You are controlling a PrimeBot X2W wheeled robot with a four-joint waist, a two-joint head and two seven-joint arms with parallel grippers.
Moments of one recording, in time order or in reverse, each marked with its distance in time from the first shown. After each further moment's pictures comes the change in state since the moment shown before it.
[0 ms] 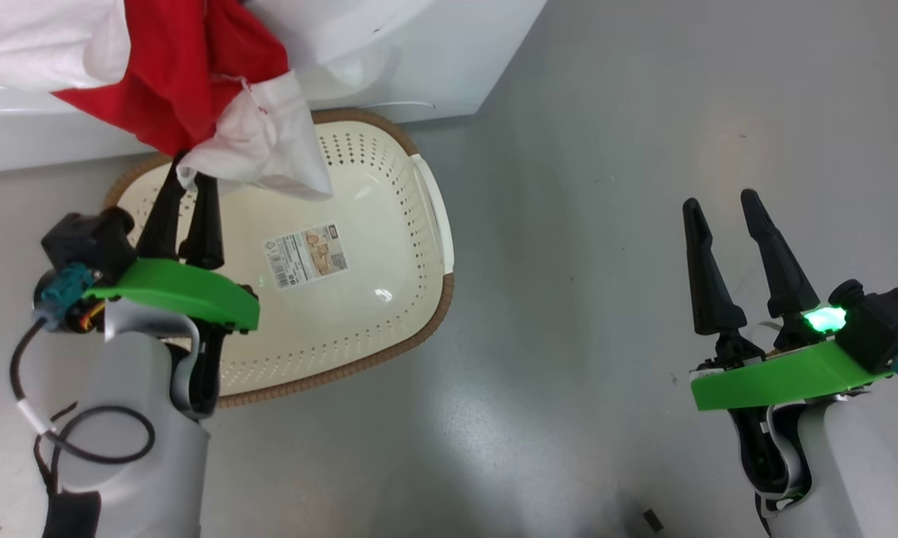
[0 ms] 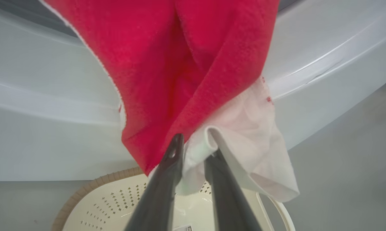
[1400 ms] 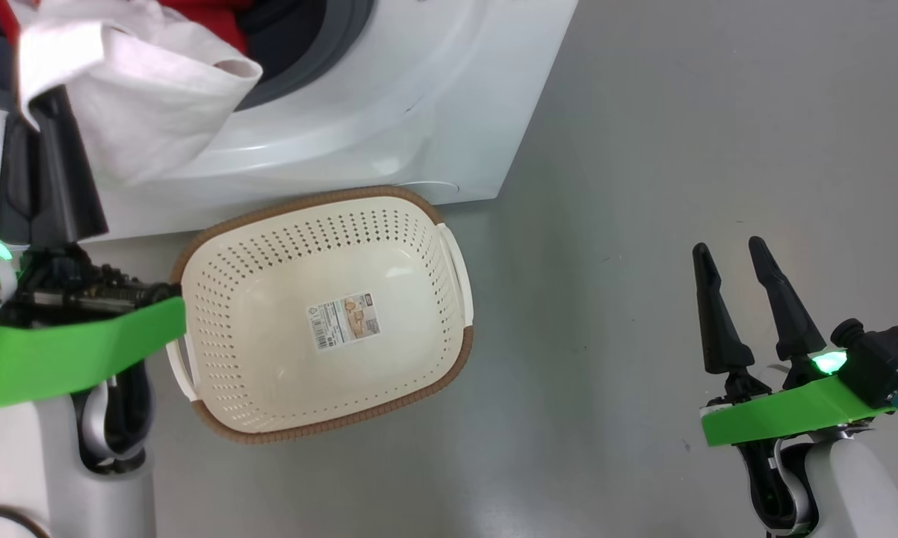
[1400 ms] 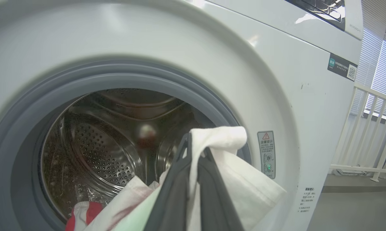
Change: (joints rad) left arm 0.161 0.001 0.090 -0.711 -0.029 0.000 0.000; right arm 0.077 -0.002 -0.026 0.018 -0.004 0.000 0.000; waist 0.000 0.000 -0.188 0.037
